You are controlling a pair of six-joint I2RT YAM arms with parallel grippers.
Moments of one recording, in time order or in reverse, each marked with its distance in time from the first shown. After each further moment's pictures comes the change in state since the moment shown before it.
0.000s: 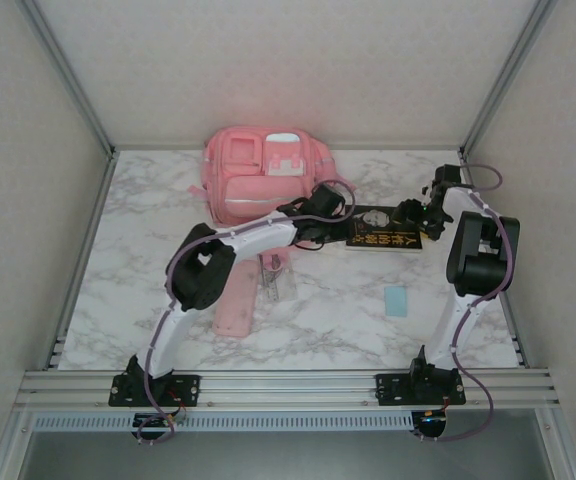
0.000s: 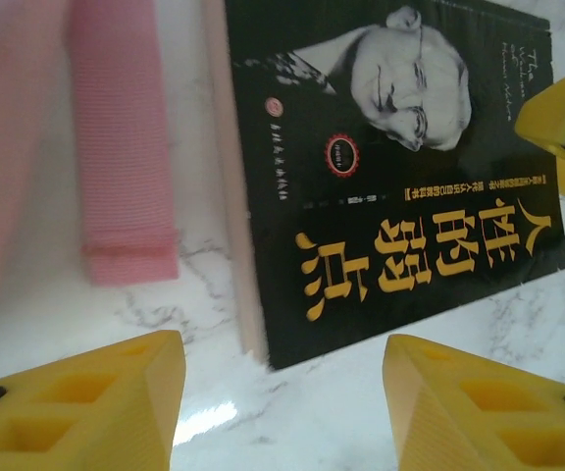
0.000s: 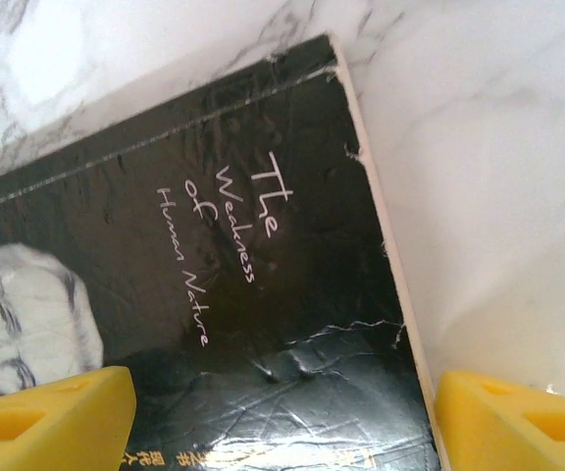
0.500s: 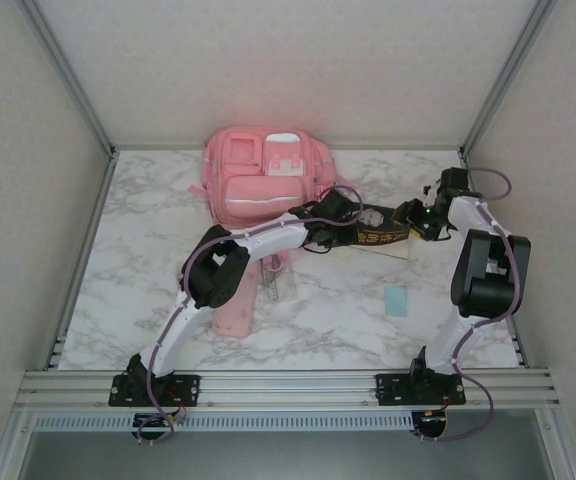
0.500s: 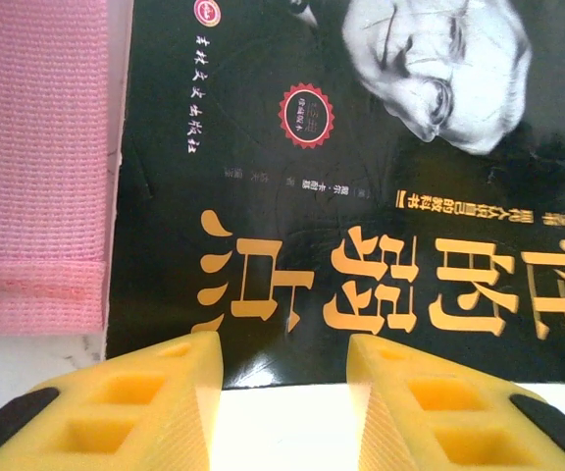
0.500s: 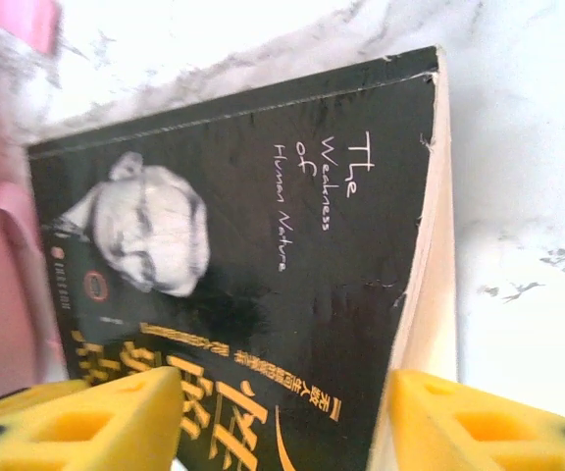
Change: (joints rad) left arm -0.015 0.103 0.111 -0.061 -0.008 -0.014; right arm -0.002 -0.203 -0.138 0.037 -0.151 0.067
